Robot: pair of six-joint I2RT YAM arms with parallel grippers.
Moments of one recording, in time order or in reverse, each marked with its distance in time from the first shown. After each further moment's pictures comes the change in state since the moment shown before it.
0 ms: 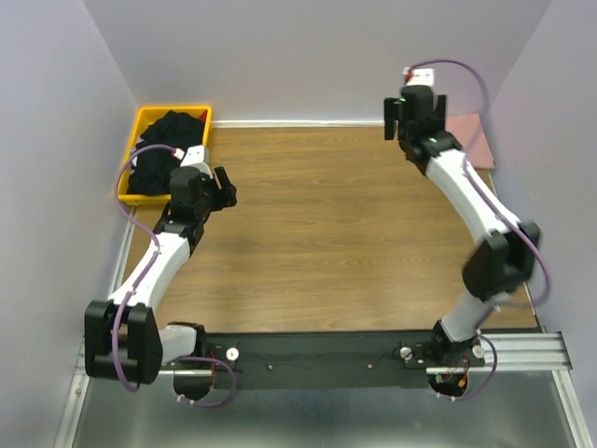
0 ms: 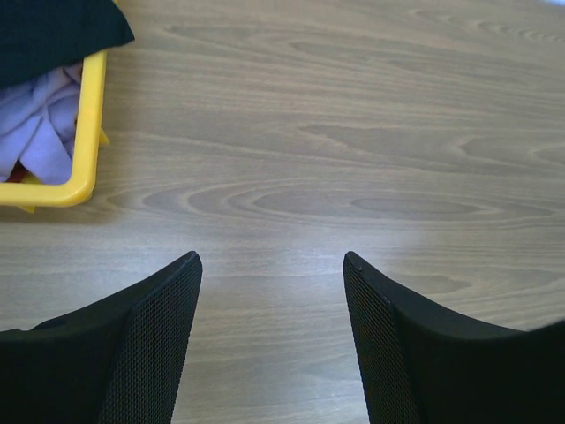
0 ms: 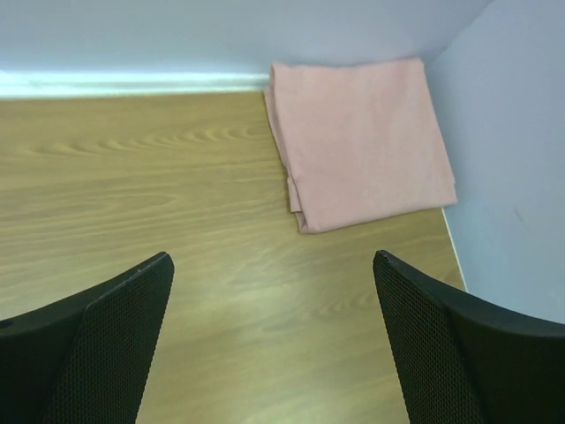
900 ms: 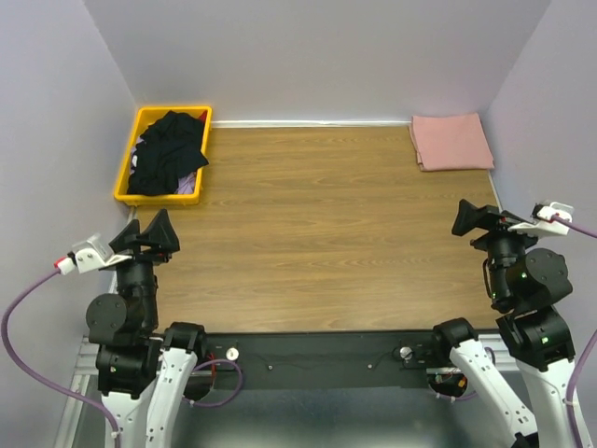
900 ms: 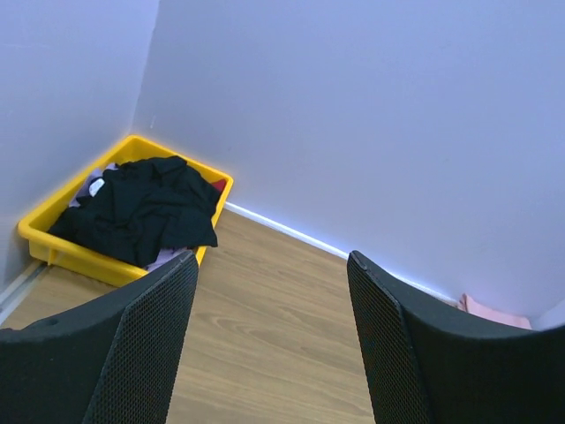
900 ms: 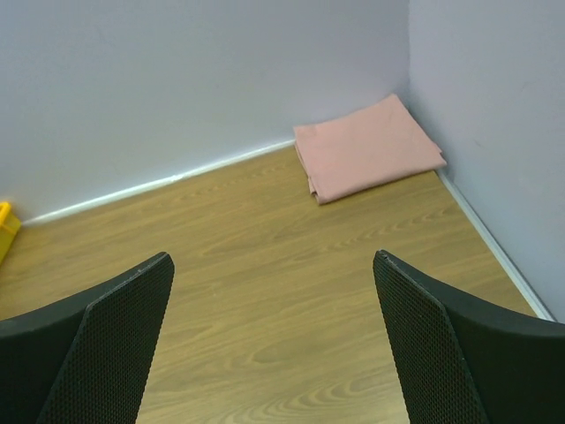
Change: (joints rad) left arm -0.001 -1.037 0.000 -0.319 -0.323 -0.093; right arm -0.029 -1.476 -0.794 -0.122 -0.149 0.280
